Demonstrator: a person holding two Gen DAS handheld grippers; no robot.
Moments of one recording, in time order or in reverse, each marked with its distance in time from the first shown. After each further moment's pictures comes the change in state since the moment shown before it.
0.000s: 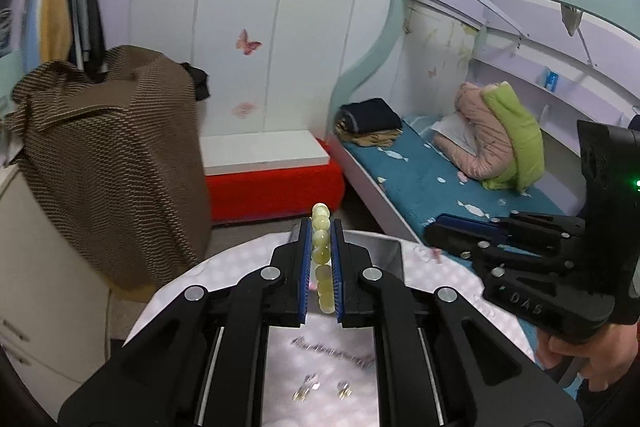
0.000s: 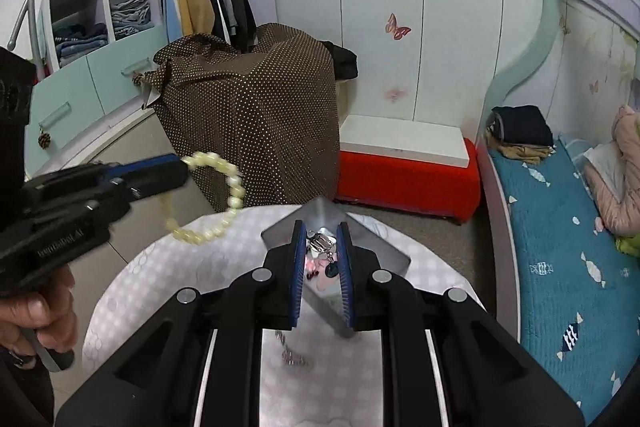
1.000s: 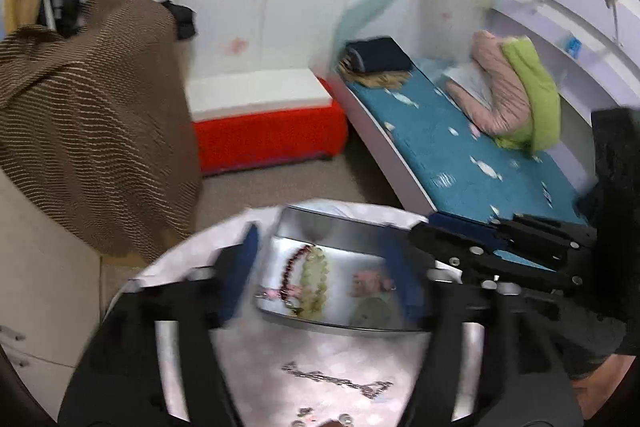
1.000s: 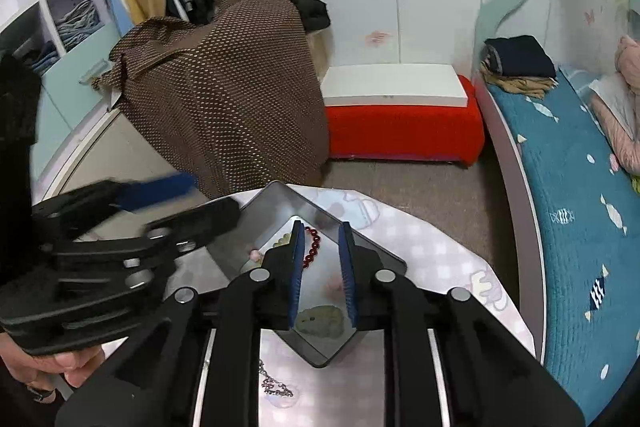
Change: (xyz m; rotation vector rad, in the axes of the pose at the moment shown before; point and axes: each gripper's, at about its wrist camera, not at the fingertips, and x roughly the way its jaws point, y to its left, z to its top) left arm 0.110 0.015 0.008 -0.037 0.219 0.014; right arm 0.071 -0.044 0.005 0.178 0.171 -0.002
